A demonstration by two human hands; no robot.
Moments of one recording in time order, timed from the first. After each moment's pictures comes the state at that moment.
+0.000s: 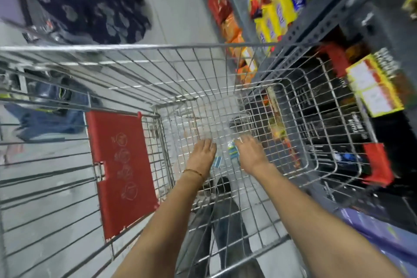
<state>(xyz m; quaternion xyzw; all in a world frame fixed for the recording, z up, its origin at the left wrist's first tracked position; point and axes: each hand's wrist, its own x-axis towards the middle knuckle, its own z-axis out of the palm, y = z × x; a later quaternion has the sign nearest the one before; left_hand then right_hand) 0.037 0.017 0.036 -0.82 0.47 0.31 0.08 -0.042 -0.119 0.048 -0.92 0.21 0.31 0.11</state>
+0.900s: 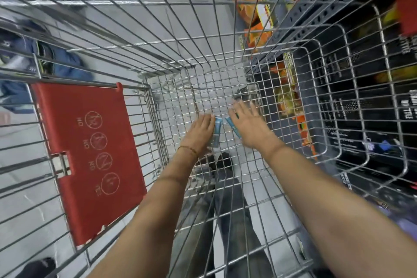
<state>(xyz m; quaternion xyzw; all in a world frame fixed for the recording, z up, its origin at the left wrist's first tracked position) 0.049 0.013 -0.046 -0.81 0.47 0.36 0.06 -0.026 -0.138 -0.027 -0.93 0.05 0.35 -0.01</state>
